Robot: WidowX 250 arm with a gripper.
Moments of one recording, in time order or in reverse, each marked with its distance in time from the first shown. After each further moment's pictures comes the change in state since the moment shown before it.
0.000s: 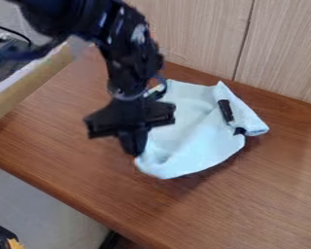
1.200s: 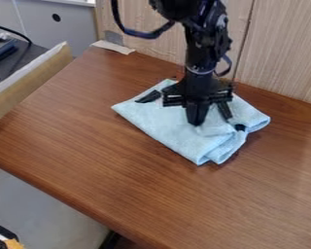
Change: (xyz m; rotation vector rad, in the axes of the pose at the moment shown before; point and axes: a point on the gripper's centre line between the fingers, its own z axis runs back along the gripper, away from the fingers) arm 0.062 -0.101 -0.070 -0.015 0.028 -0.129
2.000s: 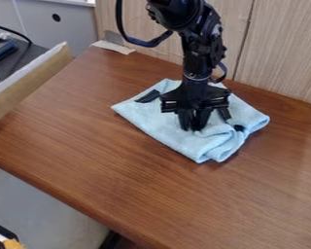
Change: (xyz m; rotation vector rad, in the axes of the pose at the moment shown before) arm 0.001 0.005 -0.015 0.004 0.031 -0.001
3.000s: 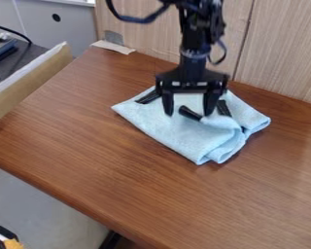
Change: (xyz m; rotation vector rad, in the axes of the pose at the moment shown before) arm 0.000 0.005 0.044 0.022 0.031 -0.075
